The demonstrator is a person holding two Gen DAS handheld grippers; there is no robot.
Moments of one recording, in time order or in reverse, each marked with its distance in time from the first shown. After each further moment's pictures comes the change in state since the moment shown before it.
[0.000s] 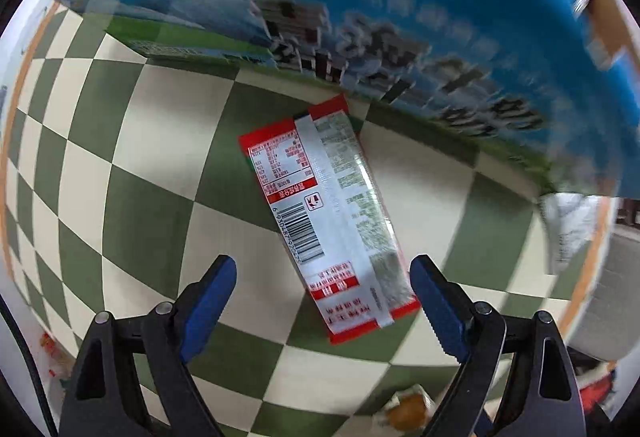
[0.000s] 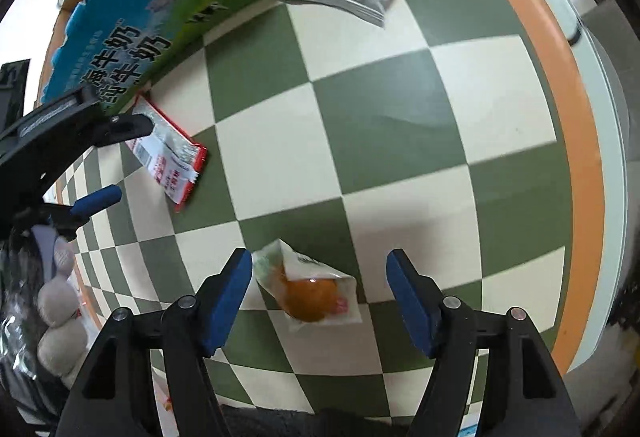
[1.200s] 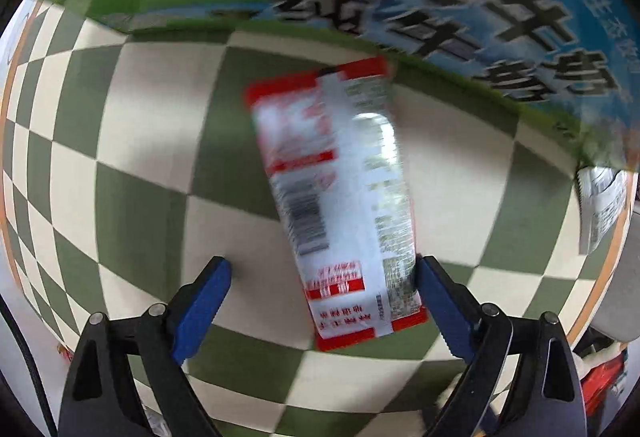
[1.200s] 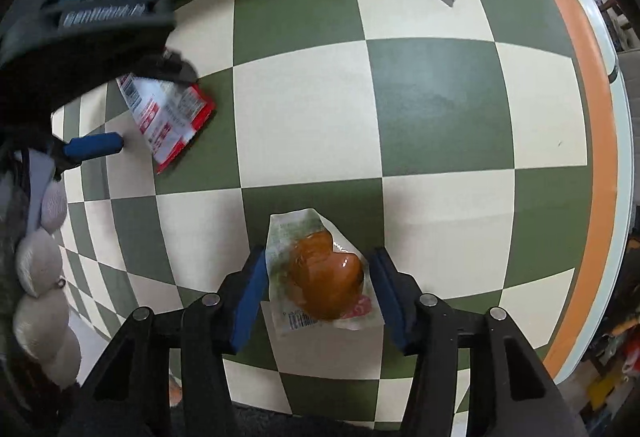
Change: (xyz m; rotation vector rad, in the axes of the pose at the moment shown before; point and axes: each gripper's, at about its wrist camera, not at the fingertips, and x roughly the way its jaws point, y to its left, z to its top) left arm 0.021 0.035 0.000 0.053 0.090 0.018; right arm 0.037 0.050 -0.003 -0.164 0.076 -0.097
